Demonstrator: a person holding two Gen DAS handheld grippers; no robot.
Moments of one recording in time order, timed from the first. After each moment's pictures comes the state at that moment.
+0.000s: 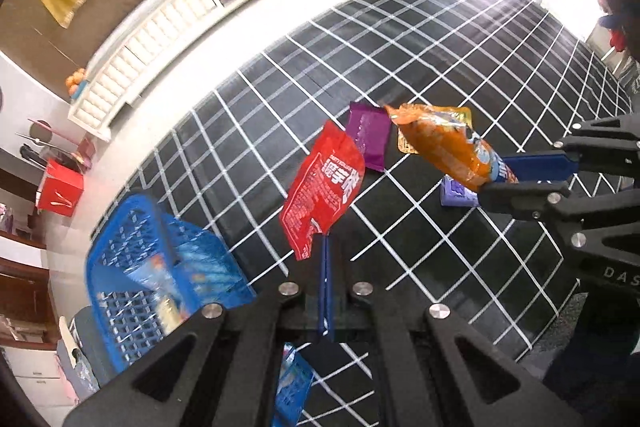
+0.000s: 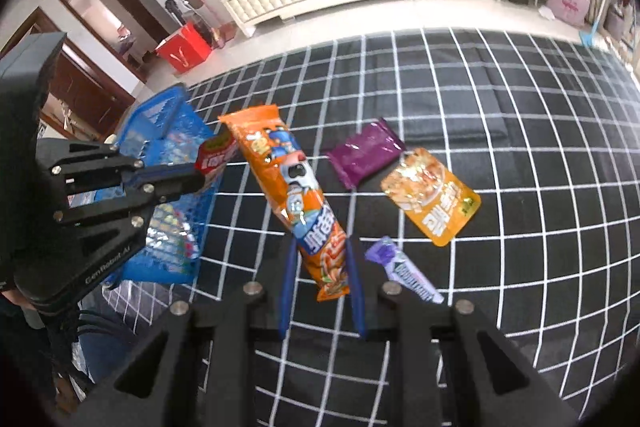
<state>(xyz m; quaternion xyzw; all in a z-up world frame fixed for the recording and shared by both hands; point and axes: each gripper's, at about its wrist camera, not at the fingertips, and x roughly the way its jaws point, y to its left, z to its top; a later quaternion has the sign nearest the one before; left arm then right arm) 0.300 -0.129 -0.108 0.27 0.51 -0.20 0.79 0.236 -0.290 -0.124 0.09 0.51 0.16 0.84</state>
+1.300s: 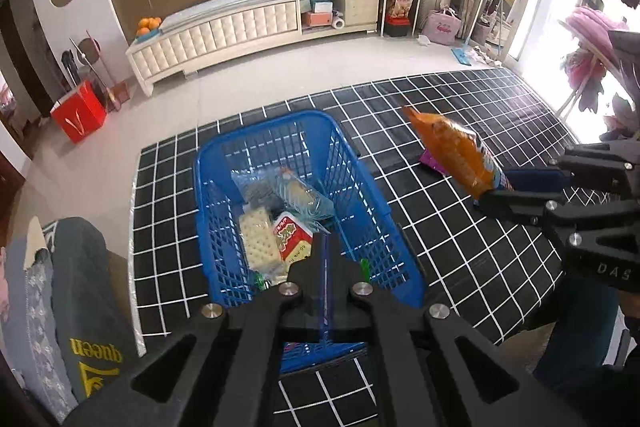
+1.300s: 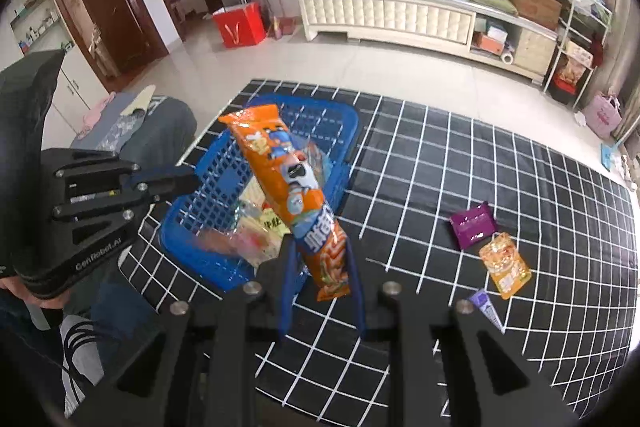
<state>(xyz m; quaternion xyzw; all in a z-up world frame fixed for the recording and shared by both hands) 0.236 0.075 -0.049 0.09 0.46 -0.15 0.87 0.208 -0.109 -0.057 -0.04 0.47 0.21 0.86</state>
